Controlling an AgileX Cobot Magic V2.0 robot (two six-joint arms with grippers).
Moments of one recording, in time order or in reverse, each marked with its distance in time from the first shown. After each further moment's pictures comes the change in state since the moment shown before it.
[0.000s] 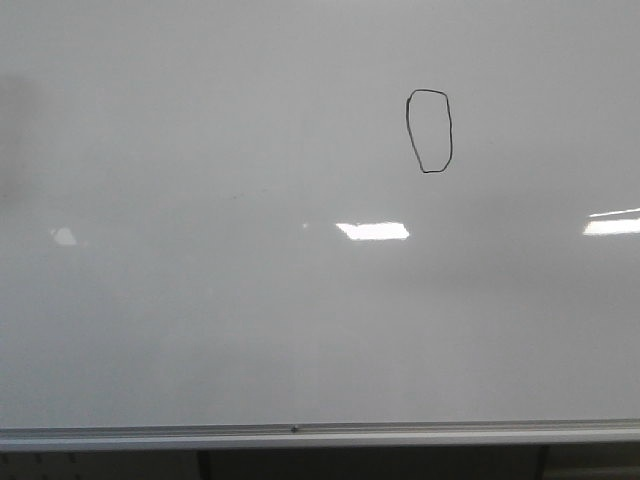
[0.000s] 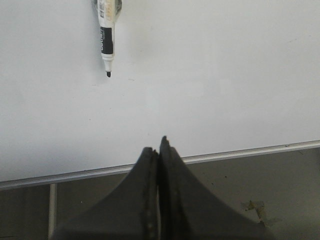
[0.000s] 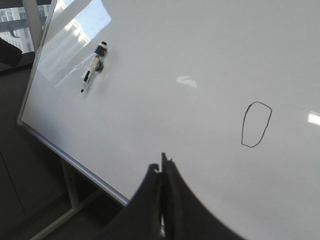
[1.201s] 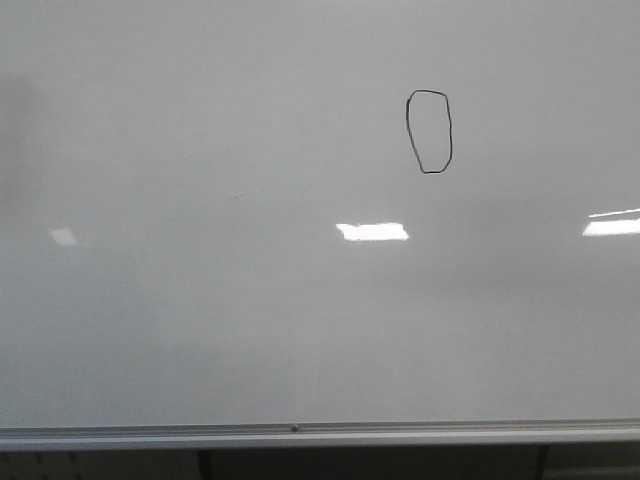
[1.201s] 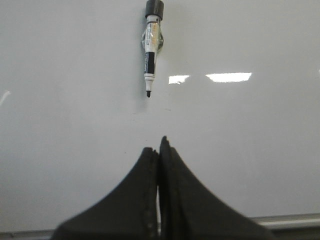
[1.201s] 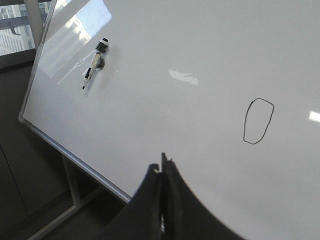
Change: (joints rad) left arm -0.138 -0.823 0.747 0.320 -0.562 -0.315; right arm 0.000 -0.002 0.006 0.000 0.008 0.000
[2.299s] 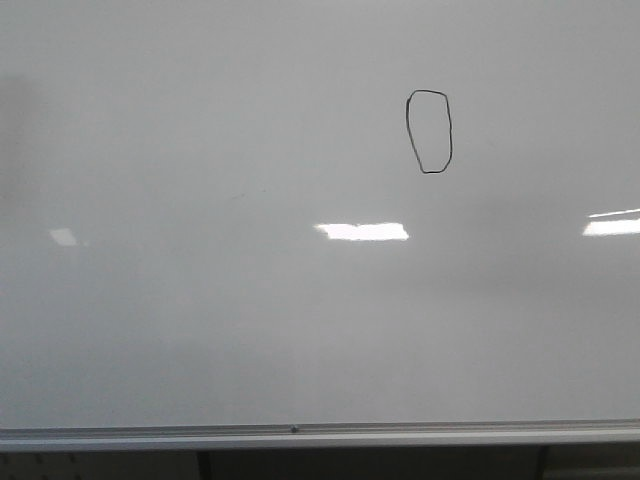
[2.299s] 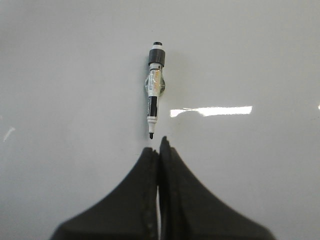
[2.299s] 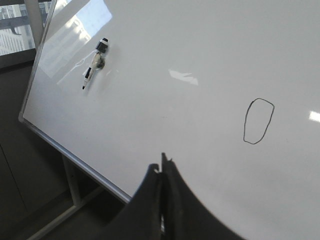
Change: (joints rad) left arm 0.000 0.000 0.000 0.007 -0.112 -0.001; right arm 0.000 0.000 0.000 0.000 0.000 -0.002
